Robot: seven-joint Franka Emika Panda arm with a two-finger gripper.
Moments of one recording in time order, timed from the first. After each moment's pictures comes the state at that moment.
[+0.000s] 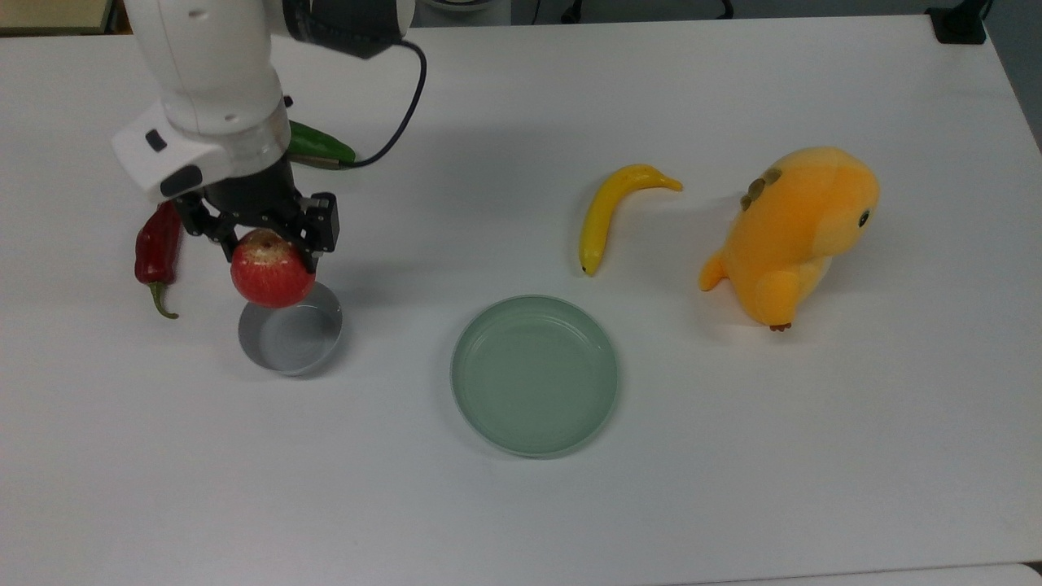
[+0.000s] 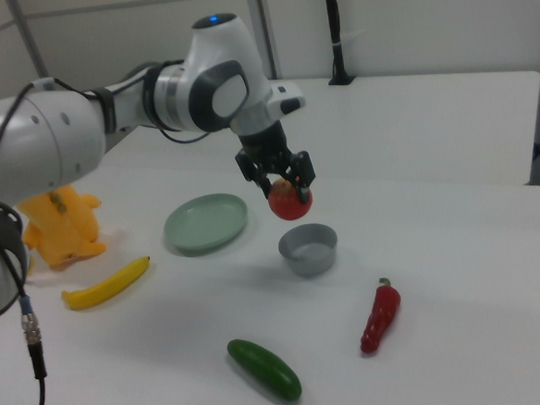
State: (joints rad) arm -0.10 0.54 -0.04 -1.27 -0.05 1.96 -0.08
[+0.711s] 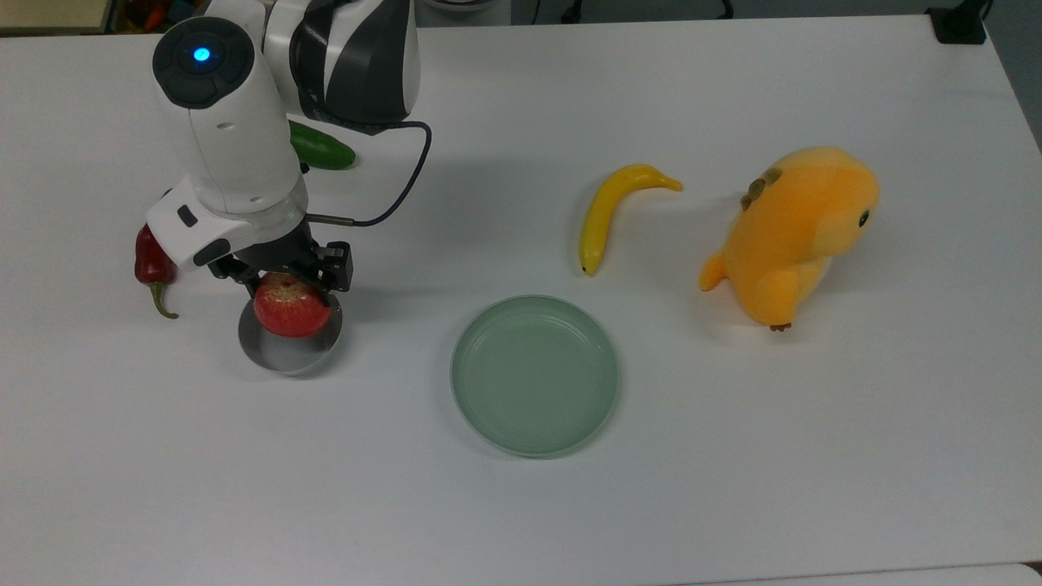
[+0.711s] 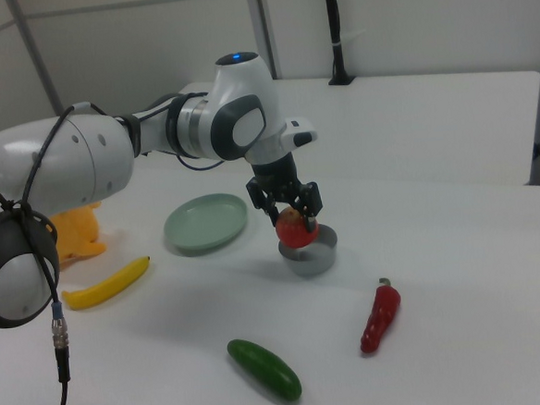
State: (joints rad) arm -0.10 0.66 -0.04 -1.23 -0.05 1.97 -0.08
